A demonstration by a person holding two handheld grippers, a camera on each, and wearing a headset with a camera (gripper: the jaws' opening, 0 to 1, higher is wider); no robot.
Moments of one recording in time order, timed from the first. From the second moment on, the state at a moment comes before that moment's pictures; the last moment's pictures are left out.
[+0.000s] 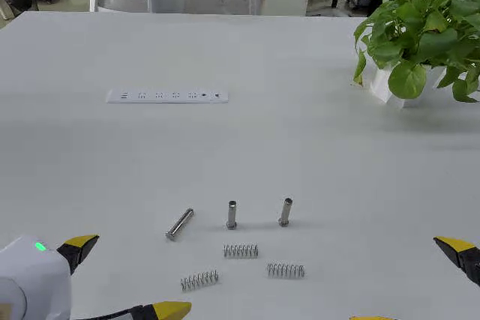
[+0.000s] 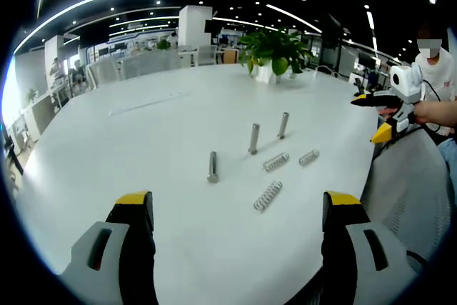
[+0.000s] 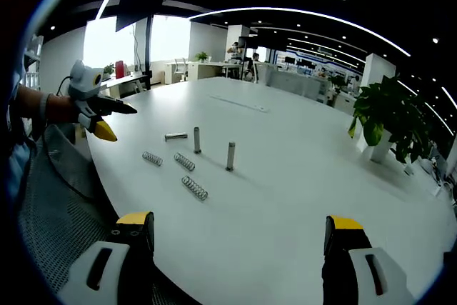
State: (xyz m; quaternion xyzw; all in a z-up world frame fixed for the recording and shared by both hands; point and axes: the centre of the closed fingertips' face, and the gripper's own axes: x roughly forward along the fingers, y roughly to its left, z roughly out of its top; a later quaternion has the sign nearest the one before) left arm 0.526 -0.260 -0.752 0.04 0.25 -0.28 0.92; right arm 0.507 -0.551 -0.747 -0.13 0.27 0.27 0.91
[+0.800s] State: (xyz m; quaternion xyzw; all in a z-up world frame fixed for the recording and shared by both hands) left arm 0.550 -0.253 -0.757 0.04 0.28 -0.30 0.91; right arm 0.503 -0.548 -0.760 -0.13 0.28 0.28 0.91
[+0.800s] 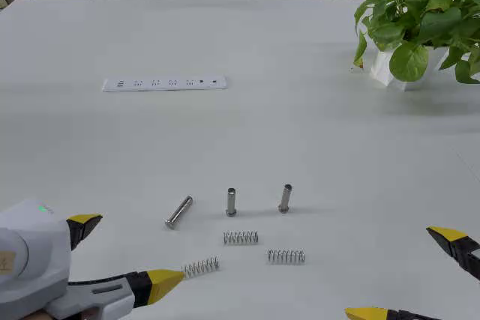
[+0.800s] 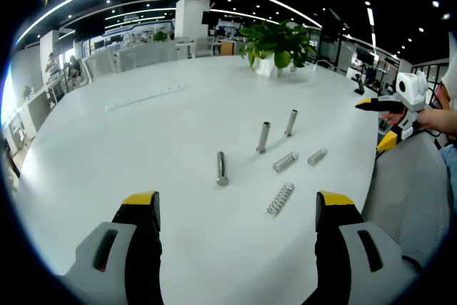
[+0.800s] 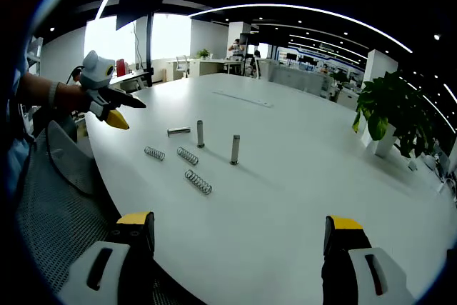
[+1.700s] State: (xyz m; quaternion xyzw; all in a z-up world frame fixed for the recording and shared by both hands) left arm 0.597 -0.270 -0.770 0.07 0.33 -0.32 0.89; right arm 0.500 -0.554 -0.759 -0.12 0.28 0.26 0.92
